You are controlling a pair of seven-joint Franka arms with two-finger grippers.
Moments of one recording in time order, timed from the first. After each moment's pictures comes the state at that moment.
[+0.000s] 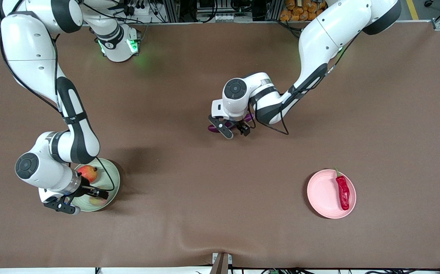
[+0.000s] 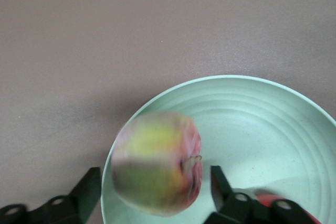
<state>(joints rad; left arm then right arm) -0.23 0.77 -0.68 -1.75 0.56 2.25 -0.32 0.06 0.77 -0.05 -1.49 0.15 2.37 0.18</state>
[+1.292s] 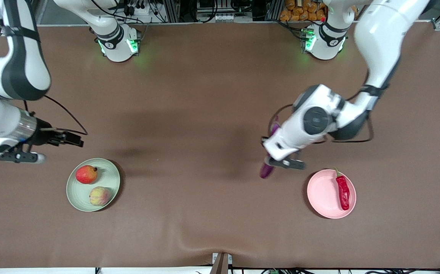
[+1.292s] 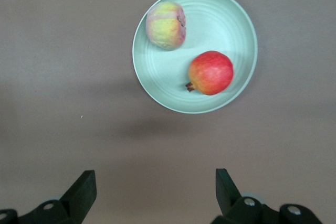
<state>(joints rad) 0.15 0.61 -0.67 -1.61 0.25 2.08 -0.56 0.00 0.16 -0.05 -1.79 0.15 1.91 -0.02</state>
